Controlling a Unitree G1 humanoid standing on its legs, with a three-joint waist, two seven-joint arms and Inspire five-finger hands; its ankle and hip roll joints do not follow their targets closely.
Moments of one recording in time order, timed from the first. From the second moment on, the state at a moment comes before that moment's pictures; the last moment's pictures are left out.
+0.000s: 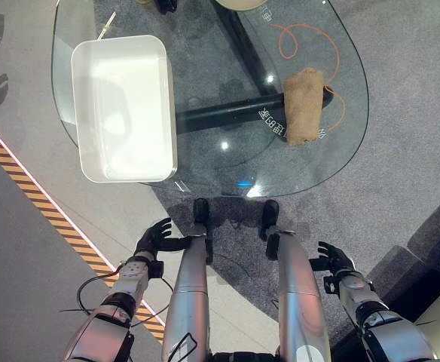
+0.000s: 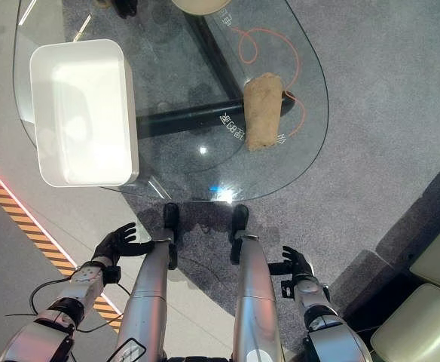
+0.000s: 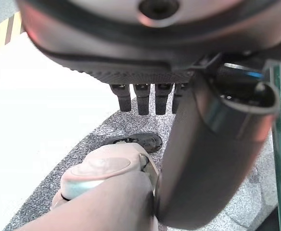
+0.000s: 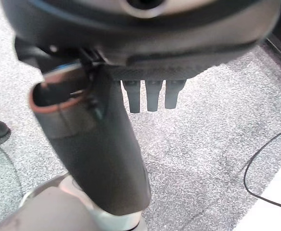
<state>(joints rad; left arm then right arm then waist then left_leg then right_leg) -0.45 0.36 -0.26 1.12 -0.42 -0.17 -0.02 -0.45 -0.36 0.18 1.27 0.29 -0.11 -0.09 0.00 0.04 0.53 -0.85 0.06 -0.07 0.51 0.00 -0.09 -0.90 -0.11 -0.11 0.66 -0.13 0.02</state>
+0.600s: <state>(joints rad) -0.44 0.36 -0.27 1.12 -0.42 -0.16 -0.01 -0.49 -0.41 0.11 0.87 0.39 -0.28 -0.49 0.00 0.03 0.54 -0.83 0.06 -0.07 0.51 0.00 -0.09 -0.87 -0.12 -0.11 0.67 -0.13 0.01</state>
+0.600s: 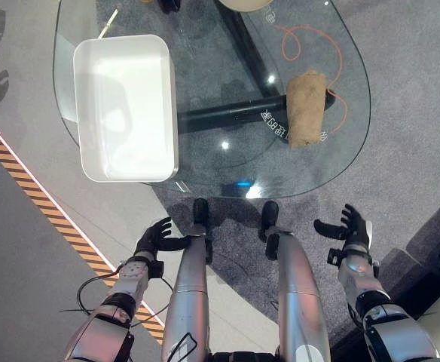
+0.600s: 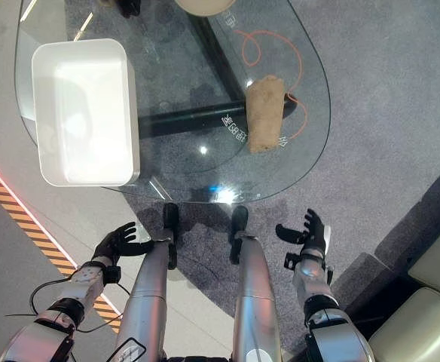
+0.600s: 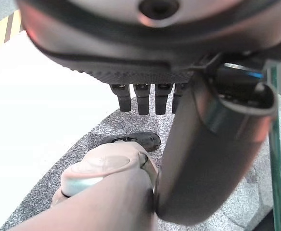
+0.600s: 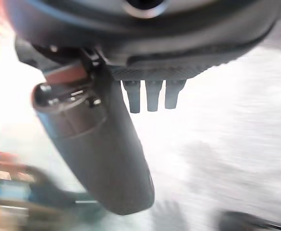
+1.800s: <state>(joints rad) -0.43 0.33 -0.31 1.12 -0.44 -0.15 0.01 -0.74 -0.44 0.32 0.39 0.20 0.06 -0.76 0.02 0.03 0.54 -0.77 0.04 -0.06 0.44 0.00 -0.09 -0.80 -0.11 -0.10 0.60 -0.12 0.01</state>
